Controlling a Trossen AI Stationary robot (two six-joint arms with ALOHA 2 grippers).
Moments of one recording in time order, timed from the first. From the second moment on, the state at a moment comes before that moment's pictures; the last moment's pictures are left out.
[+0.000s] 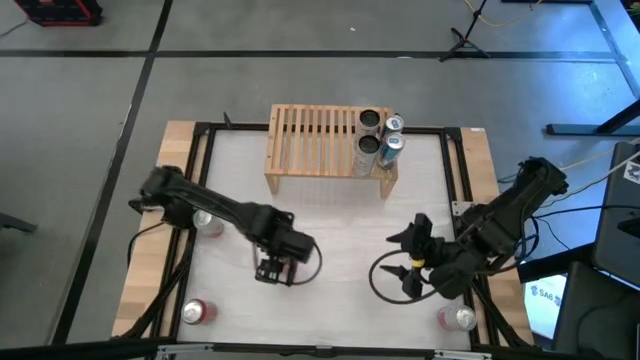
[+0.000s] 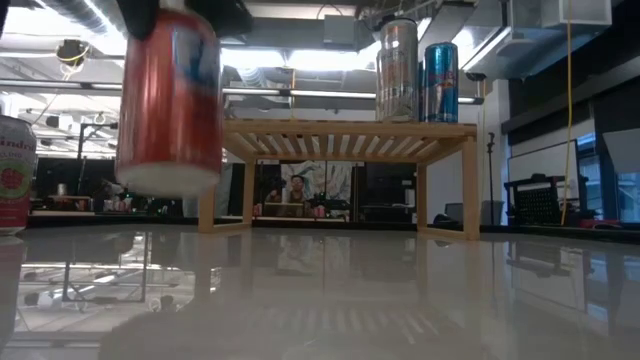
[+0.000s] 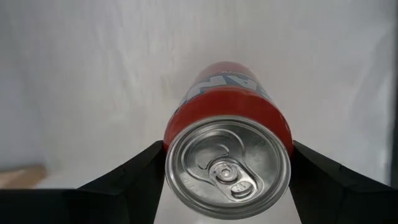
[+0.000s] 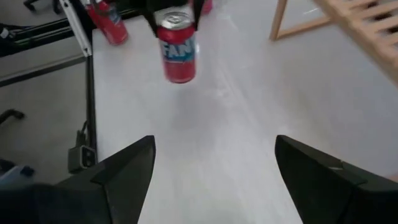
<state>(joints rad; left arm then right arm) -0.33 1.81 1.65 -1.29 0.00 -0.18 0.73 1.38 1.44 -0.97 0.61 0.87</state>
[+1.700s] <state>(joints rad) -0.40 2.00 2.13 -1.46 -0.21 -0.90 0.73 1.34 1.40 -0.93 0.58 0.80</state>
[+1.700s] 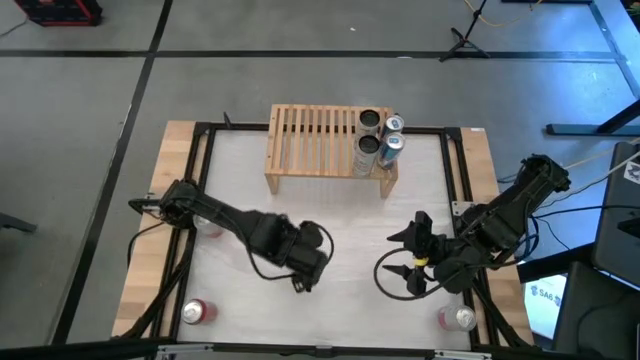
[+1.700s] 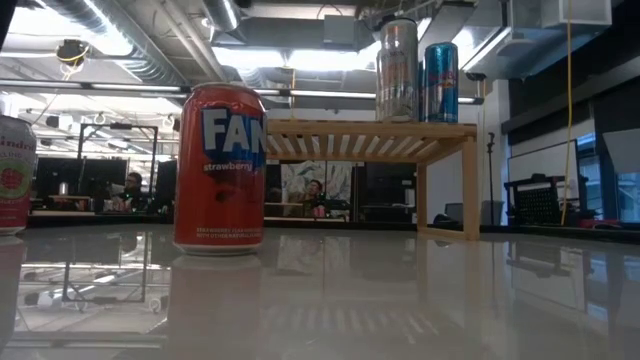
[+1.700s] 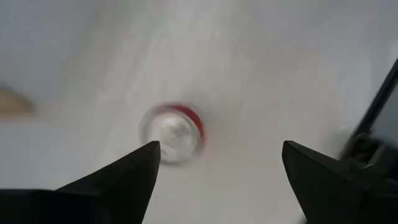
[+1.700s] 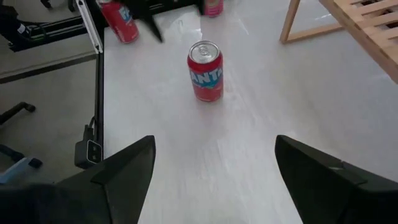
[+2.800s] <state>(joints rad) -0.36 2.01 1.85 -1.38 -0.22 -1.70 0.73 1.23 1.40 -1.02 0.50 0.75</state>
